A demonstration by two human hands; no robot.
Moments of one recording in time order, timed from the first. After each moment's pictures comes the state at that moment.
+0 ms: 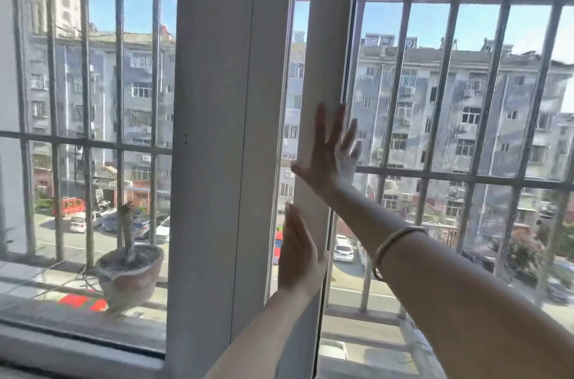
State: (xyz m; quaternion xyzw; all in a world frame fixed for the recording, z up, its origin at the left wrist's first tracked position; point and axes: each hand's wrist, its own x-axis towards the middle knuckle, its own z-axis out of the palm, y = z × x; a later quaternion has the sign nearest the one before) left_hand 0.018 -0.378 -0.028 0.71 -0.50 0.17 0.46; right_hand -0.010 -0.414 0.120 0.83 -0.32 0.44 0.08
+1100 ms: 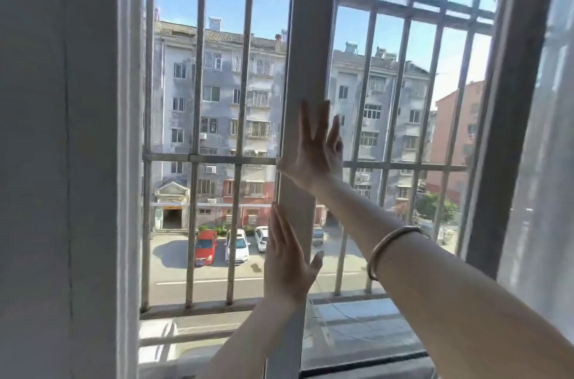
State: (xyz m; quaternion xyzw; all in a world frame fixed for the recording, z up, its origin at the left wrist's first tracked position) left_hand -0.112 -0.461 -0.032 0.63 -0.58 0.11 0.50; right_hand -0.151 -0.498 0.125 0.81 -0.39 0.43 0.12
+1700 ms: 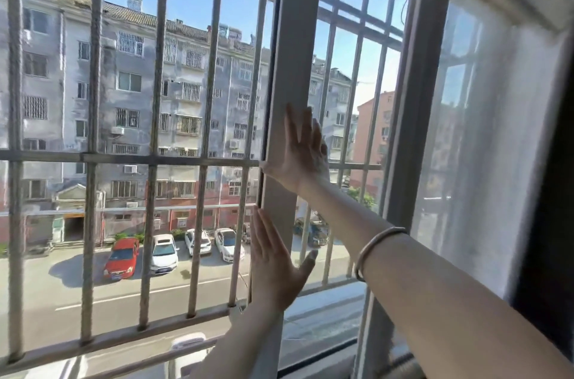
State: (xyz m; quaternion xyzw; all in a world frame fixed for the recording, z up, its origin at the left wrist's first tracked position) left_hand -0.192 -0.521 -0.032 0.57 -0.63 0.04 0.53; right_hand -0.236 -0.546 0.131 0.78 -0.46 0.39 0.14
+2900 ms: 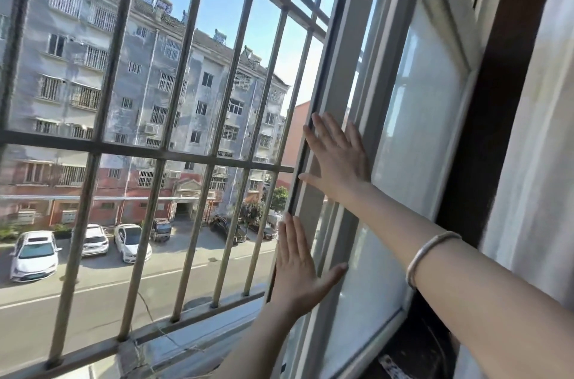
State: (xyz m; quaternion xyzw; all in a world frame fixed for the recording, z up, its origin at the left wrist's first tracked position) left_hand -0.307 -0.619 -0.024 0.43 -0.77 -0.09 0.46; right_hand -0.365 -0.611 0.157 0.65 -0.57 0.09 0.50
